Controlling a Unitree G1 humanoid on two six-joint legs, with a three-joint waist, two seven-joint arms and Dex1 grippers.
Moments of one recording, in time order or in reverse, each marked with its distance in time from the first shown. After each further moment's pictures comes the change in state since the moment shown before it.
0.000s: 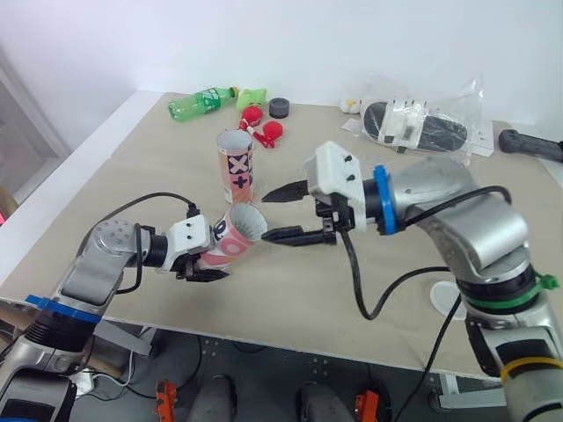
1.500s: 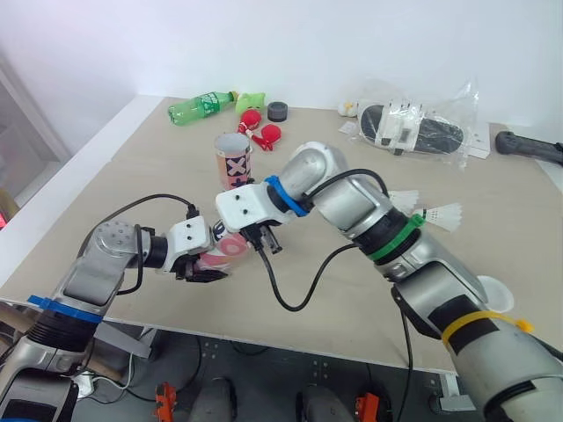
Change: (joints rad) left arm 0.006 -0.012 0.002 0.008 0.016 -0.002 -0.001; right arm -0.299 0.332 0.352 0.621 -0.561 -0.484 0.353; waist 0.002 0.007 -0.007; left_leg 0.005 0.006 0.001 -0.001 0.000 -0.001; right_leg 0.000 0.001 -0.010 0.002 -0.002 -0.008
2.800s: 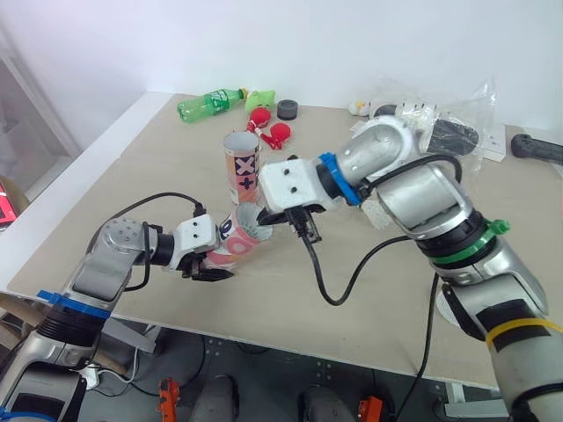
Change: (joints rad) left arm -0.035 -0.031 -0.017 0.027 0.004 -0.006 -0.021; right arm 0.046 -0.221 -0.041 -0.301 0.080 0.182 -0.033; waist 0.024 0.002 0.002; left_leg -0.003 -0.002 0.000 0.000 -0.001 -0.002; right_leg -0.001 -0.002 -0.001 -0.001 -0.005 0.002
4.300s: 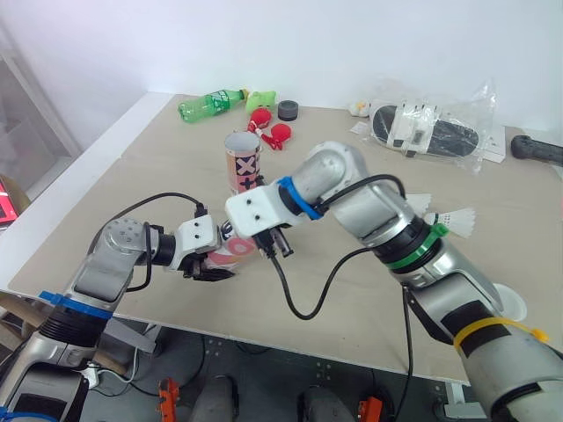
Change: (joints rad) left arm 0.004 -0.012 0.004 -0.005 0.016 -0.001 0.008; right arm -0.002 0.166 0.012 0.120 -0.107 -0.119 0.032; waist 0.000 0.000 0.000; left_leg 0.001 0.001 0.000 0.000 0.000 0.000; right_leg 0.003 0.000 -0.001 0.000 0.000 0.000
